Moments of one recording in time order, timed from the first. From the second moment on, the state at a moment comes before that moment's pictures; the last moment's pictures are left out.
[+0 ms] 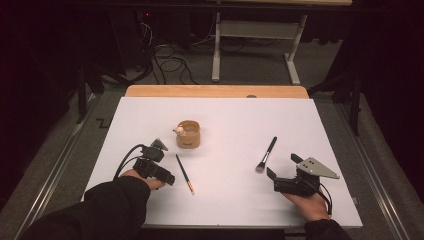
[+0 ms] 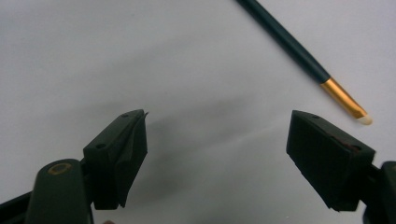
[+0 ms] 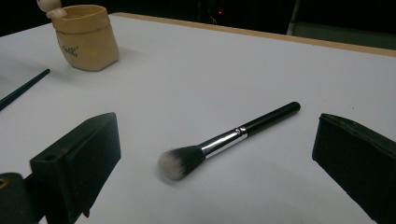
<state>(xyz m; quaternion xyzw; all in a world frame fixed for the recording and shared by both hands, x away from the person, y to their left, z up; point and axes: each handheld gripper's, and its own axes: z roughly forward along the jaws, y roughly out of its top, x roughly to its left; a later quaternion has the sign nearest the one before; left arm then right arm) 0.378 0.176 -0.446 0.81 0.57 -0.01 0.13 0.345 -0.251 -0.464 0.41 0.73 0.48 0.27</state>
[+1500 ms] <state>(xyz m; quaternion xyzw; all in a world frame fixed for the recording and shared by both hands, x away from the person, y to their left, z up) 0.385 0.113 -0.456 0.83 0.55 -0.04 0.13 0.346 -0.252 -0.464 0.41 0.73 0.48 0.27</state>
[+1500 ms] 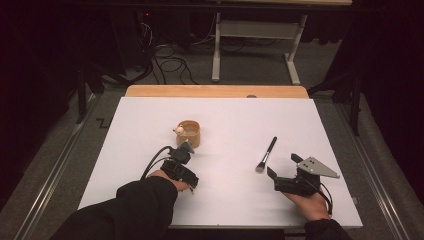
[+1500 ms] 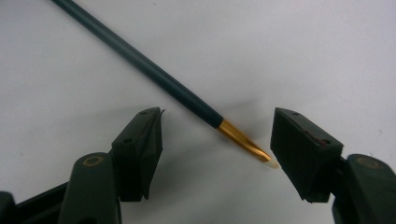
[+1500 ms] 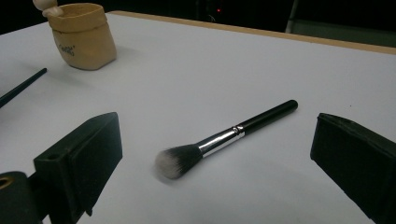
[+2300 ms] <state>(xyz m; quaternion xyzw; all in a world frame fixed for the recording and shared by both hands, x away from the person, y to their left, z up) 0.378 0.111 -0.456 0.85 0.52 0.03 0.11 0.347 -0.251 -0.465 0.41 0.73 0.48 0.27</state>
